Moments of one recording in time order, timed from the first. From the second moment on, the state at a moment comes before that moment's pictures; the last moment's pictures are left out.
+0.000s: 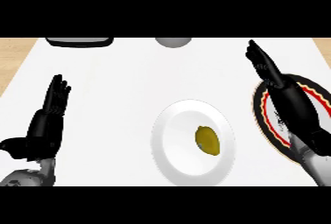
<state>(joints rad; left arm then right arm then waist) -0.08 0.39 -0.19 -1.61 0.20 0.38 -0.09 -0.38 -0.54 0.32 -1.65 -0.17 -0.14 -0.17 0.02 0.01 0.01</state>
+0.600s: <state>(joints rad) -0.02 0.37 -0.24 -1.48 0.21 0.37 0.08 -0.35 -0.53 0.39 -1.59 -0.08 0.00 -0.44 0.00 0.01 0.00</state>
